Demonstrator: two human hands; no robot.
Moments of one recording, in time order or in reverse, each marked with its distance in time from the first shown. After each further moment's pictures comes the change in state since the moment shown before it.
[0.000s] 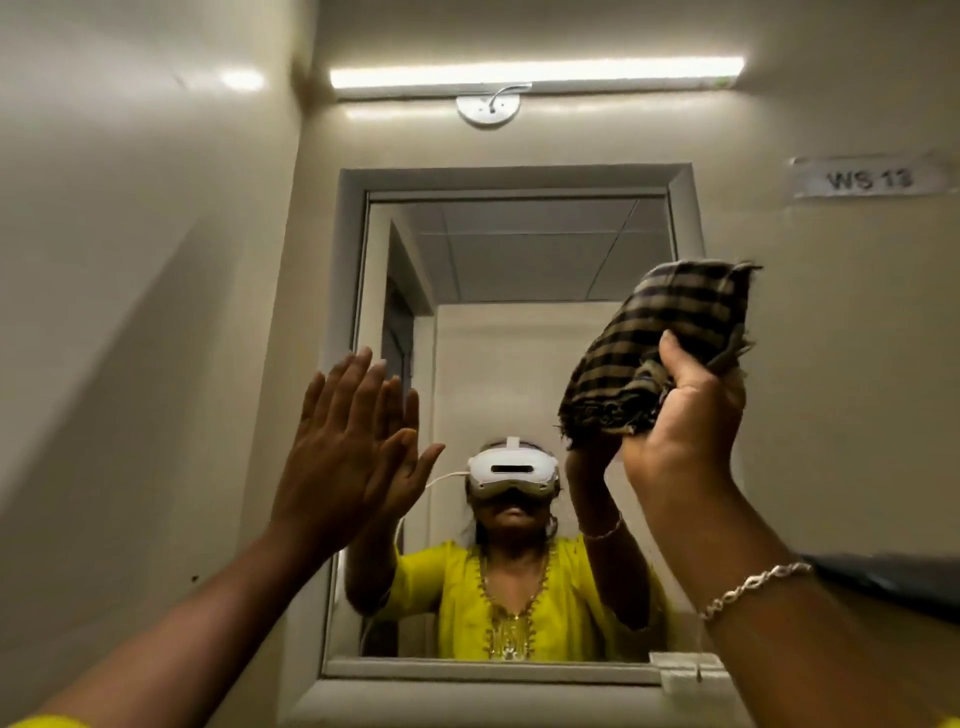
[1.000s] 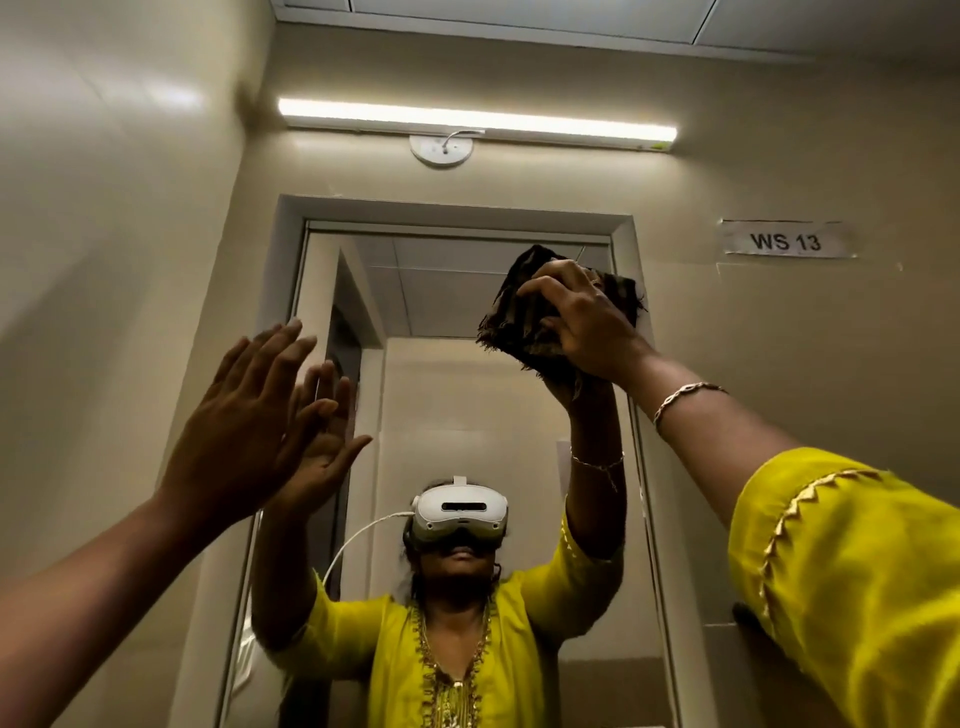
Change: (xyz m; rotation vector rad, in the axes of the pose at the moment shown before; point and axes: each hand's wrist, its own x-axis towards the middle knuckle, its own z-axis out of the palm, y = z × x) left_hand 0.057 -0.032 0.004 0.061 0.071 0.083; right_hand 0.152 -0.015 0.039 -1.679 -0.937 -0.990
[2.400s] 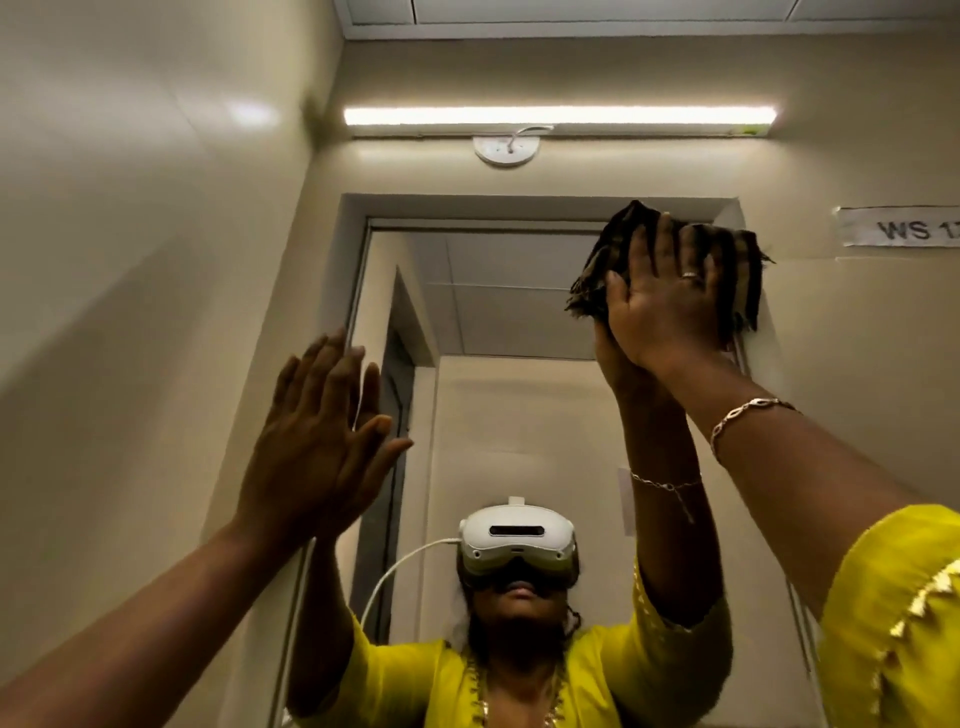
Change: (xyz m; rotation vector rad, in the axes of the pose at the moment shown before) left_hand -0.005 -0.019 0.040 0.047 0.038 -0.090; right_hand 0.036 -0.012 0.038 -0.321 0.168 0.467
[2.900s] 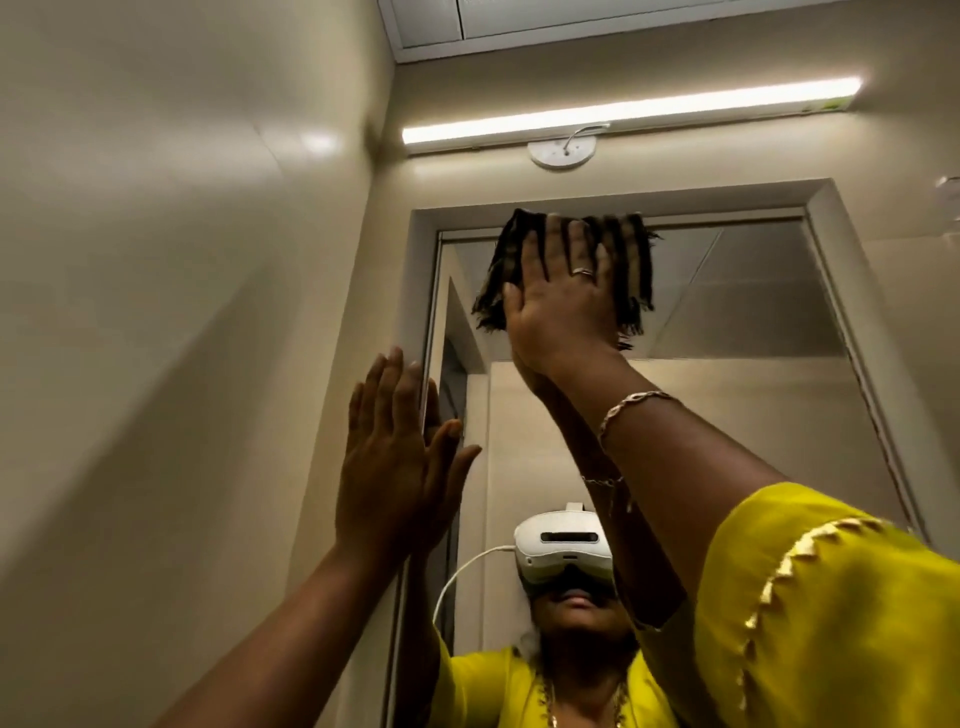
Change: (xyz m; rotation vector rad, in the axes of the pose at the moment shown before) left_hand -0.009 -0.006 0.009 -0.009 0.102 -0.106; right_hand -0.010 -0.136 0.021 0.088 -0.021 -0.196
